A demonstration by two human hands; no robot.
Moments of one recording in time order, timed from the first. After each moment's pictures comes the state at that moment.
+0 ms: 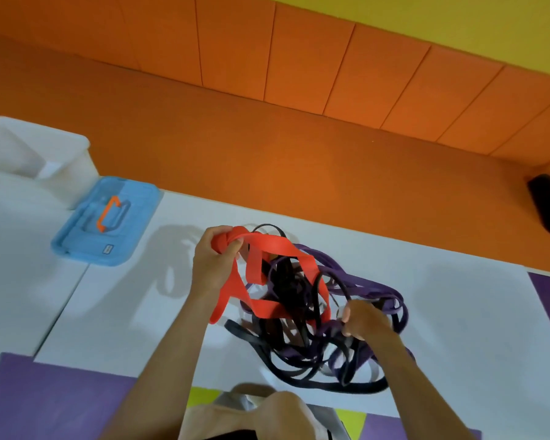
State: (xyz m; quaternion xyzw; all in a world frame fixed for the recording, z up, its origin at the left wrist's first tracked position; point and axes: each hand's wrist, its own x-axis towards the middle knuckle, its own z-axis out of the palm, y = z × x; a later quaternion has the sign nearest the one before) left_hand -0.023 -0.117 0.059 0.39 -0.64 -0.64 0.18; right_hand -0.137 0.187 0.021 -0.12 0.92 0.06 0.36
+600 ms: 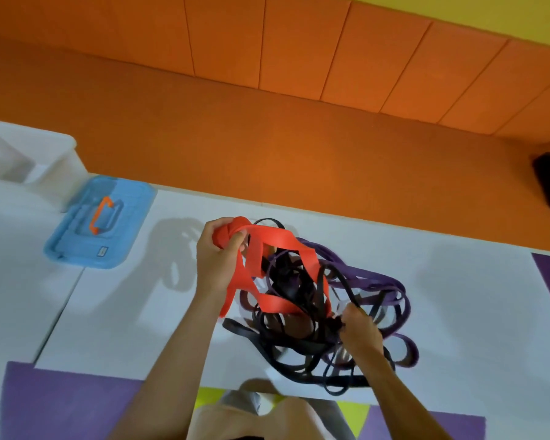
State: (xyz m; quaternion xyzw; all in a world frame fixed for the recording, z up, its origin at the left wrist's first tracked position) left_hand -0.040 -0.102 0.063 0.36 -0.61 -0.67 0.22; right_hand -0.095 0.197 -0.022 -0.07 0.97 -0.07 0.22
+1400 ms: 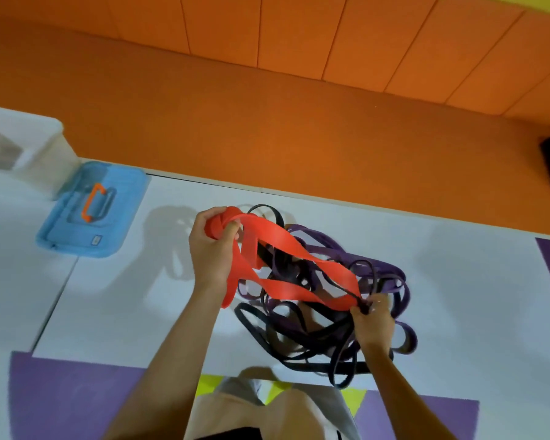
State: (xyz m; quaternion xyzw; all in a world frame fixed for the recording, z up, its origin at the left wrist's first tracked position) left_hand -0.043 -0.089 0.066 0.40 -0.61 -0.63 0.26; right_hand -0.095 0.230 -0.049 0.15 0.93 -0.33 0.09
